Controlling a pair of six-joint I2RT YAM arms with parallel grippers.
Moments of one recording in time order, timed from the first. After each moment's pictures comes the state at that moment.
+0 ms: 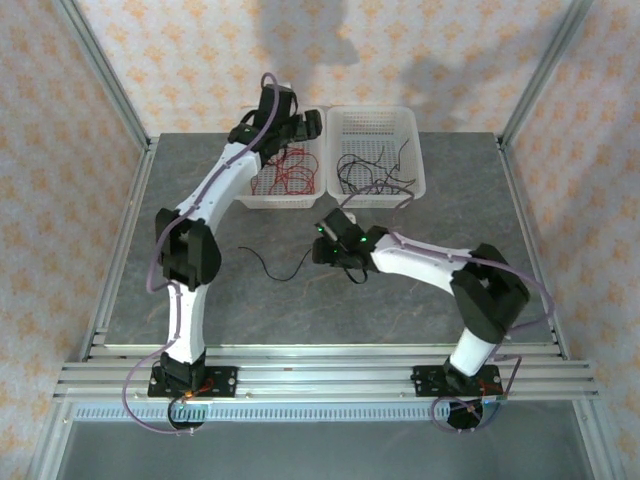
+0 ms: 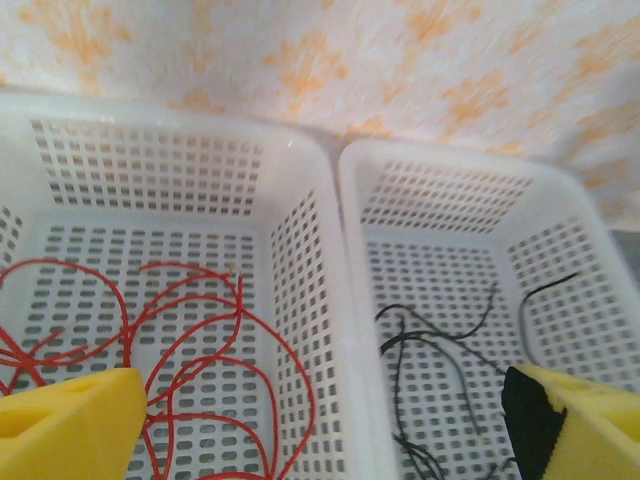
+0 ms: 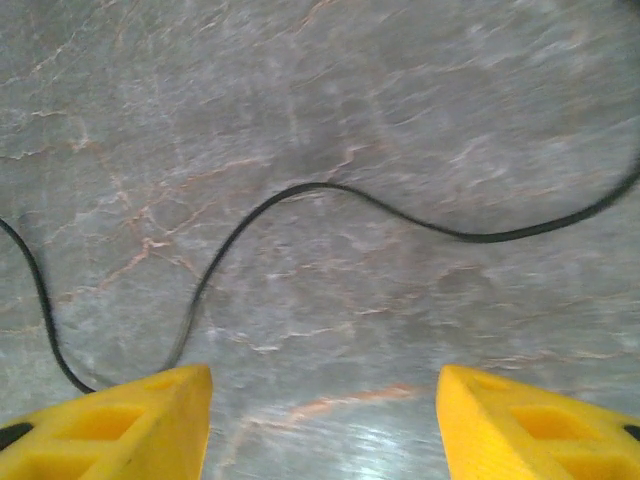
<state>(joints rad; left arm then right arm) -0.33 2.09 2.09 -0.54 -0.10 -0.42 0.83 1.72 1.14 -0.44 0.12 0.80</state>
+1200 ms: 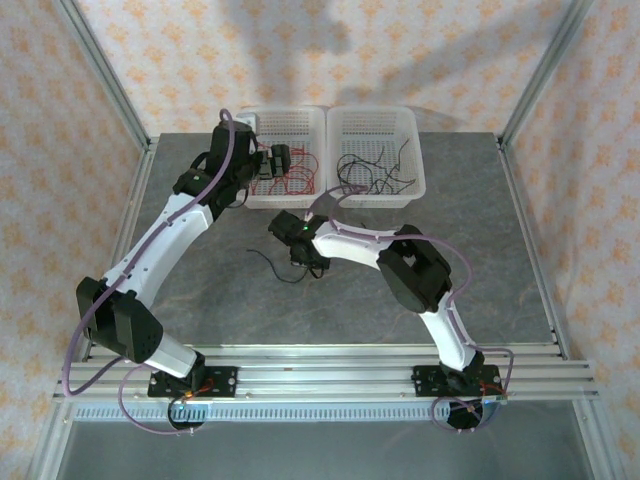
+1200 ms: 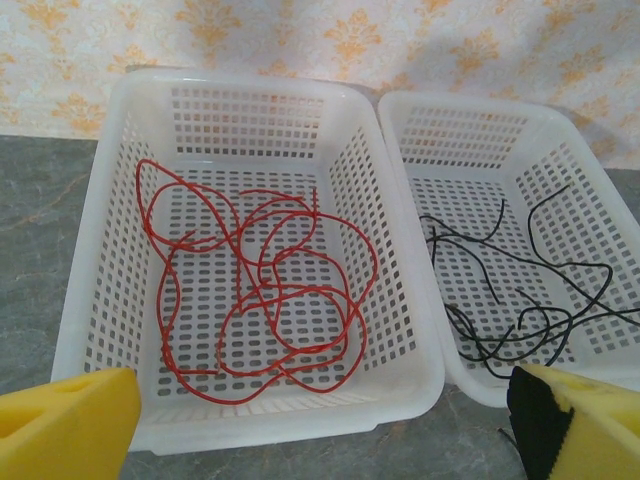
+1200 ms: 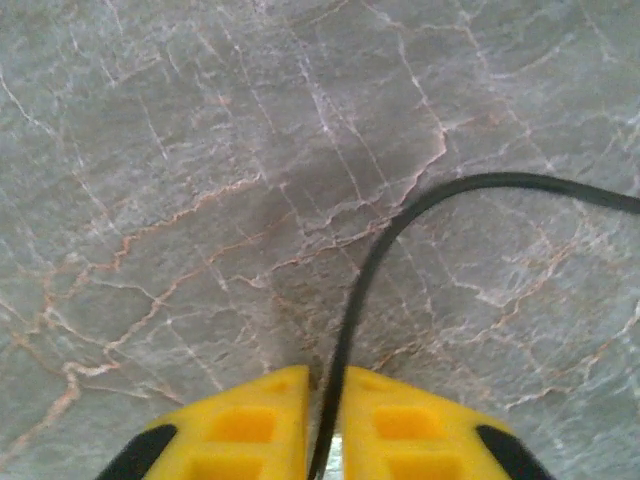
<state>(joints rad) -0.33 1.50 1.46 -0.50 -0.14 -0.34 0.91 2.17 1.63 -0.79 0.25 1.04</state>
